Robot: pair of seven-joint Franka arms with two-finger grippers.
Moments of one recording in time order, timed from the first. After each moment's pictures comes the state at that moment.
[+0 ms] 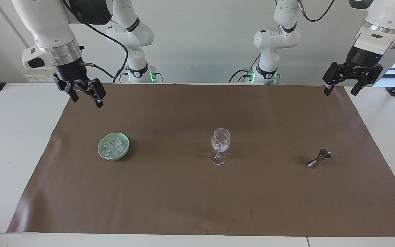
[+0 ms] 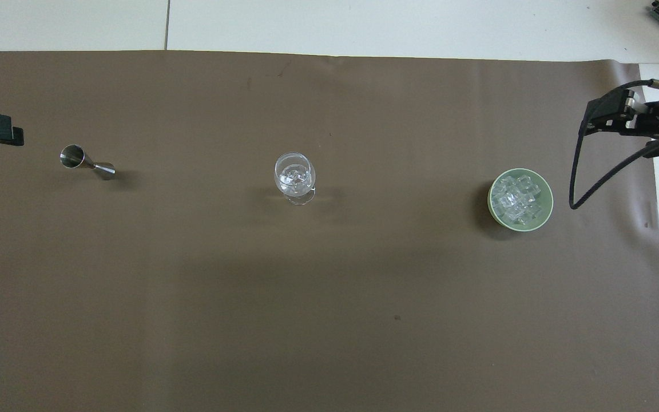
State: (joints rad) left arm 0.04 0.00 -0.09 -1.46 -0.05 1.64 -0.03; right arm 0.00 0.08 -0.01 -1.46 -0.01 1.63 0.27
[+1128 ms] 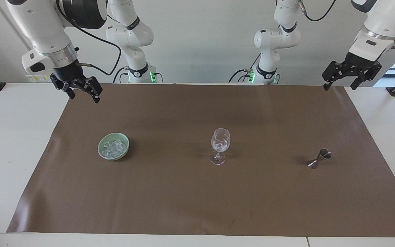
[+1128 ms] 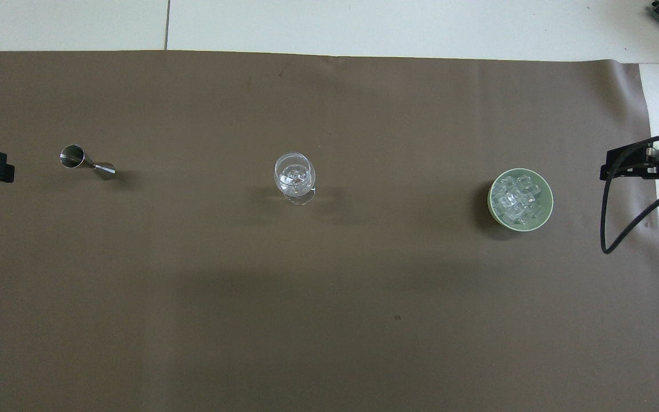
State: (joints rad) left arm 0.04 0.00 -0.07 -1.45 0.02 1.46 0.04; right arm 0.00 0.01 -0.04 -1.60 -0.01 1.63 0.16
